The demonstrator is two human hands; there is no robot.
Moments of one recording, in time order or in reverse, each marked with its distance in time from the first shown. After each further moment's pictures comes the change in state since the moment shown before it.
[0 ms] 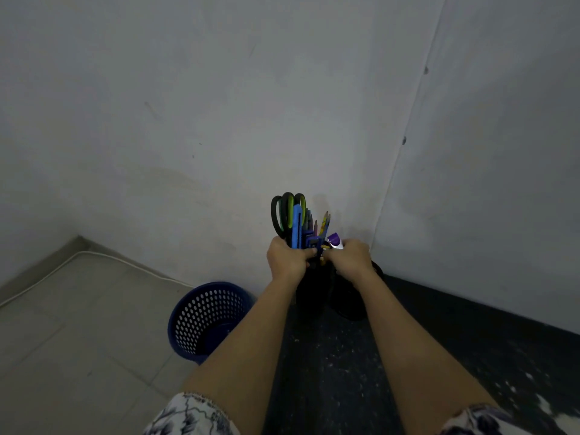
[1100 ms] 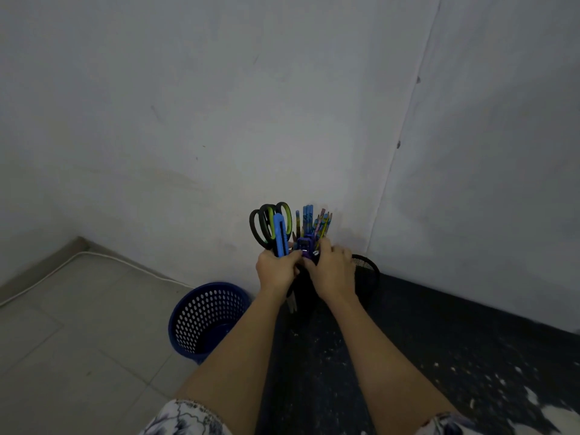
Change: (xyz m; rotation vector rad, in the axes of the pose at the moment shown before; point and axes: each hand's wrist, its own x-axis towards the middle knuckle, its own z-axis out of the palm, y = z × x) left_hand -0.014 -0.015 -0.021 -0.080 0.034 -0.028; right_hand -0.043 0.001 0.030 -0.561 0.198 -0.328
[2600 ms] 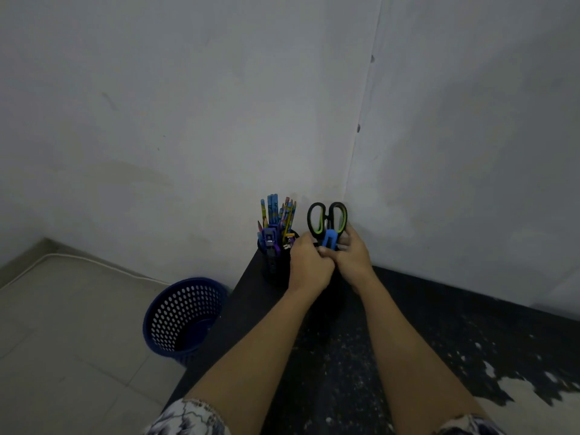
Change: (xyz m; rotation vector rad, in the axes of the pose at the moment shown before) left_hand -0.051 0.002 0.094 0.454 -0.231 0.279; right_hand 0.011 0.088 -0.039 0.961 -0.069 0.216
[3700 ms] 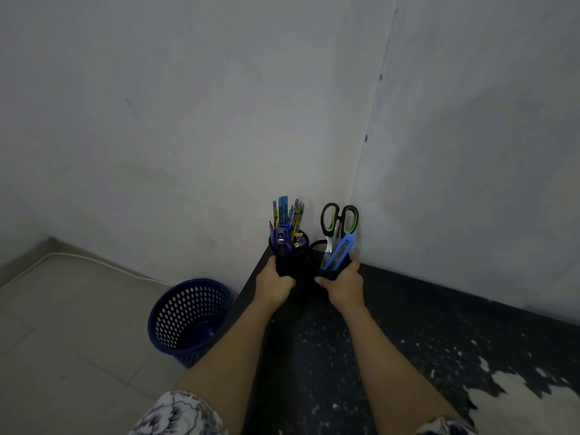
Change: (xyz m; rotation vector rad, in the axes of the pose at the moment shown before) left_hand -0.018 -0.061 -0.062 -0.087 -0.142 -0.267; right_hand -0.043 0.024 0.029 -0.334 0.156 0.195
